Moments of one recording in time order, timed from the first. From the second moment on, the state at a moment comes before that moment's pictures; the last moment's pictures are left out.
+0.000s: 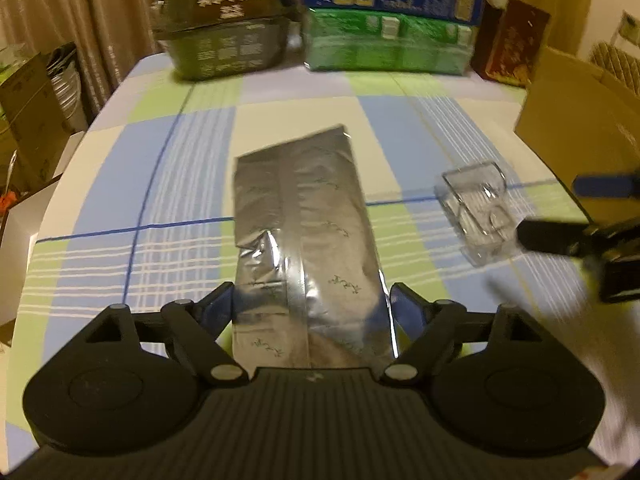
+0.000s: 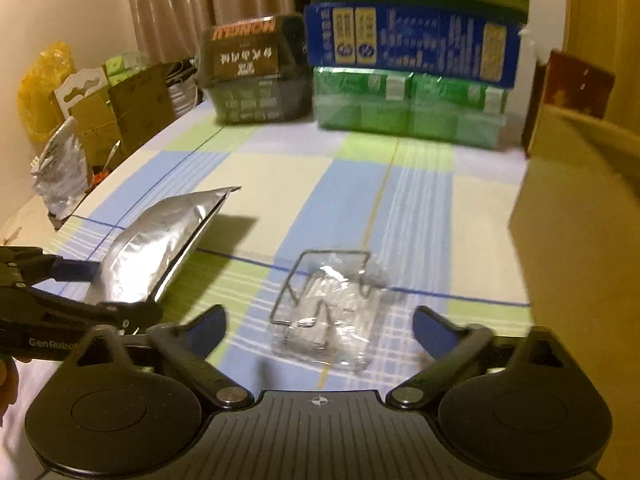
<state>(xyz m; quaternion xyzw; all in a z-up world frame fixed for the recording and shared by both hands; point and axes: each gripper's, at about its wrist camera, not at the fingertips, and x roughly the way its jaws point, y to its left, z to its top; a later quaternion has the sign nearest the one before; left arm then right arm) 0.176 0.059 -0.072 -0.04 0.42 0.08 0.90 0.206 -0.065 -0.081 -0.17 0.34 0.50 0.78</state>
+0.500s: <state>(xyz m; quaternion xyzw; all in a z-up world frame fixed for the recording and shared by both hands) 0.189 0.068 -0.076 -0.07 0.41 0.09 0.91 0.197 -0.047 -0.098 -0.20 0.34 0.50 0.77</state>
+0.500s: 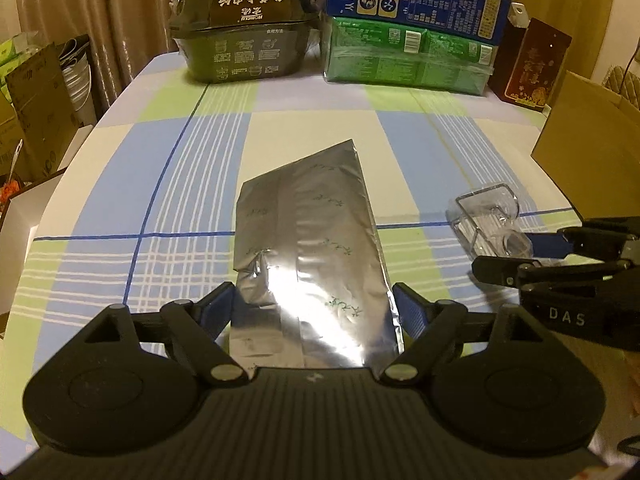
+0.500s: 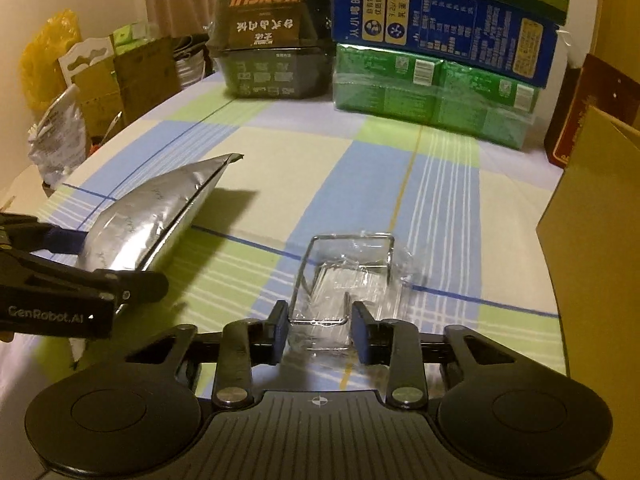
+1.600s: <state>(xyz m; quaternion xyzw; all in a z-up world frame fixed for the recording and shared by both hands) 0.068 -0.042 -0.053 -0.05 0.44 0.03 0.89 0.118 -0.191 -0.085 -0.20 0.36 0.48 0.78</state>
